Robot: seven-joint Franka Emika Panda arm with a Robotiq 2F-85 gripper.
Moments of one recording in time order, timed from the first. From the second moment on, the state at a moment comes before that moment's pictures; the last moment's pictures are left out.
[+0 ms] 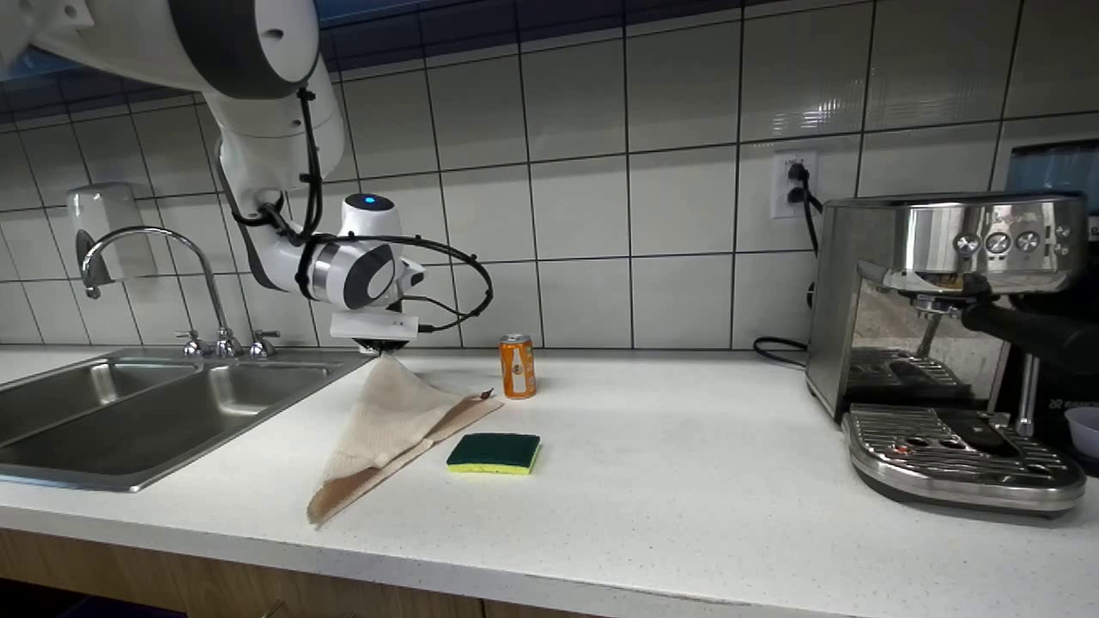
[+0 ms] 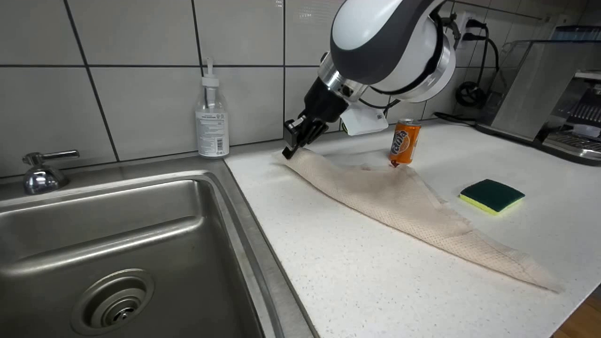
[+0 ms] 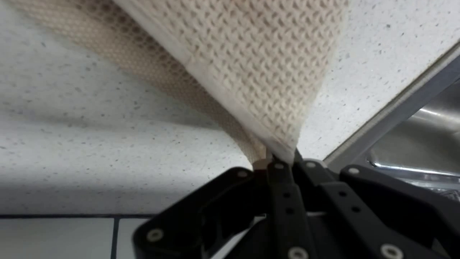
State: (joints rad) arm -0.17 0.73 0.44 -1.77 0.06 2.92 -0.41
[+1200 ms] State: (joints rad) arm -0.31 0.68 0.54 -1.84 0.08 2.92 -0.43
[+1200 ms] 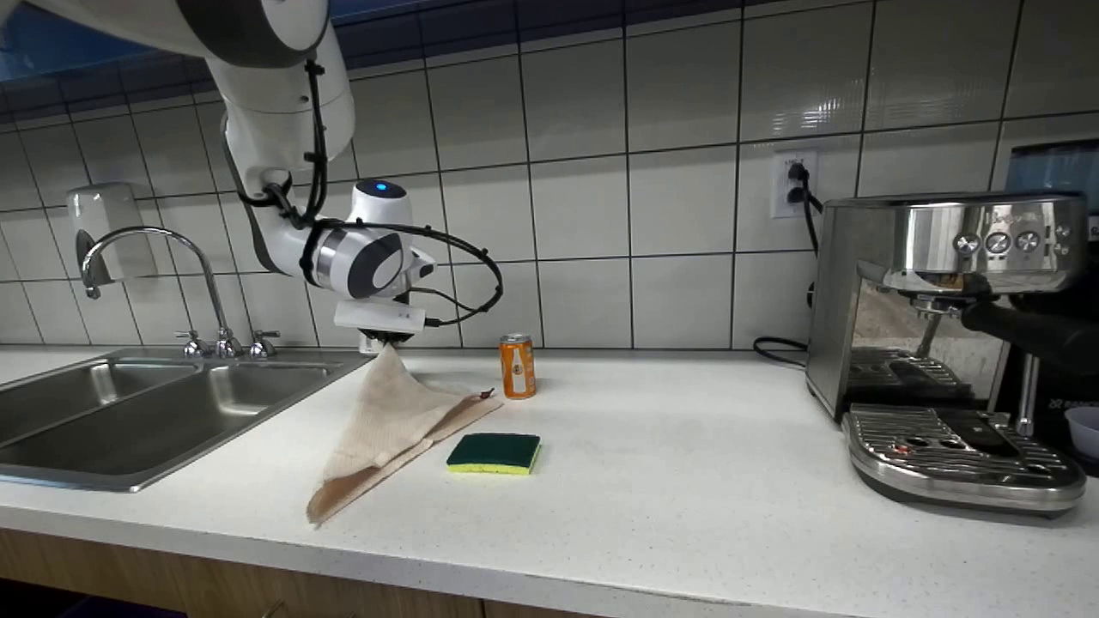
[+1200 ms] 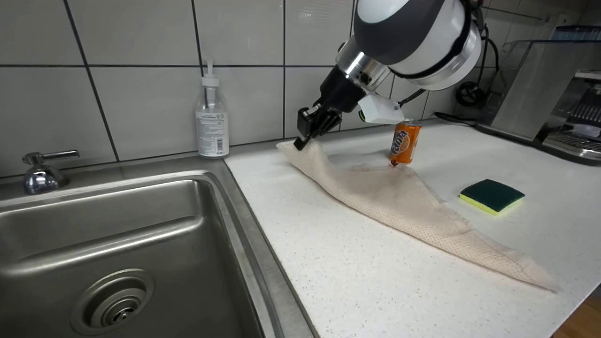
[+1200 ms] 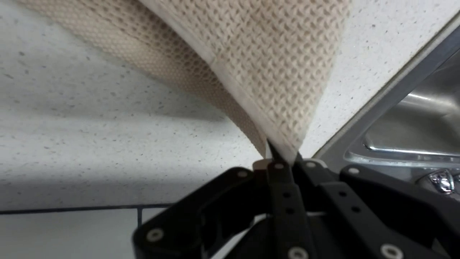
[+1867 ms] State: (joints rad) arm -0.39 0.61 0.59 -1.95 0.10 2.92 -0.46
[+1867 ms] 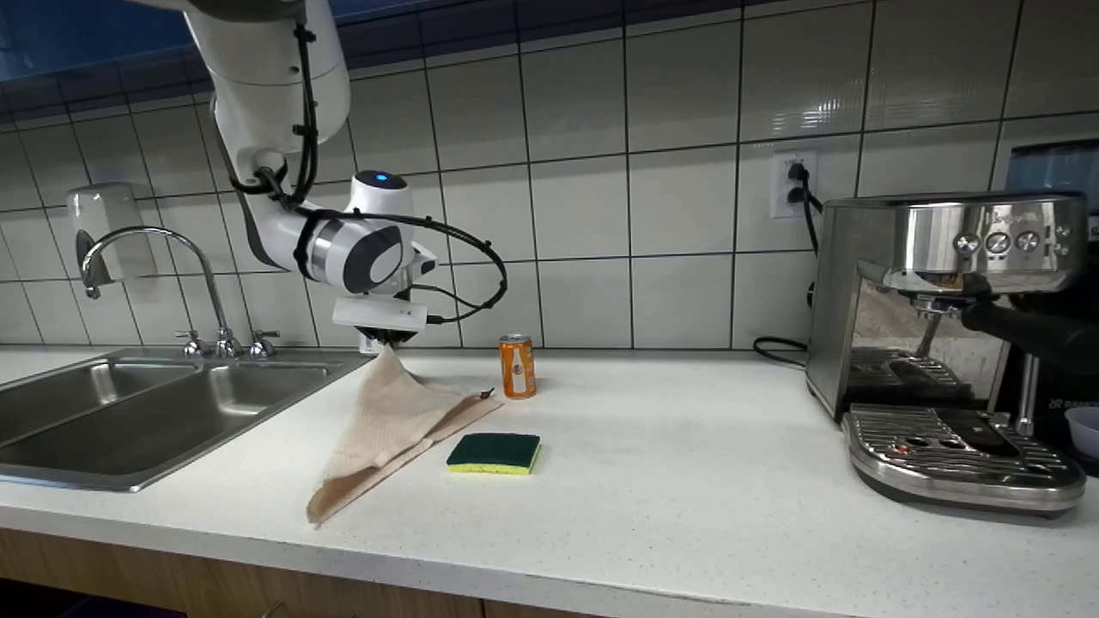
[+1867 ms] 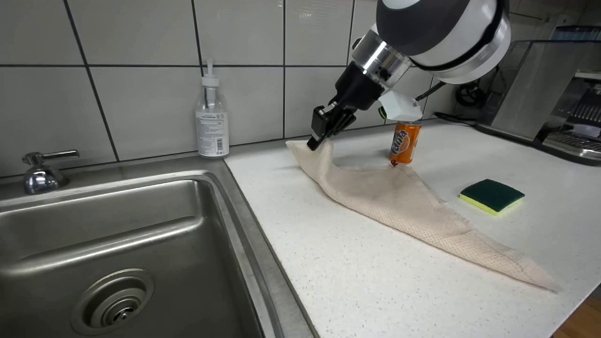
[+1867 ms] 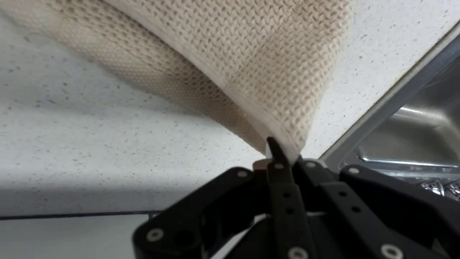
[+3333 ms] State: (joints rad) arm -0.49 0.46 0.67 -2.09 0.30 2.90 -0.53
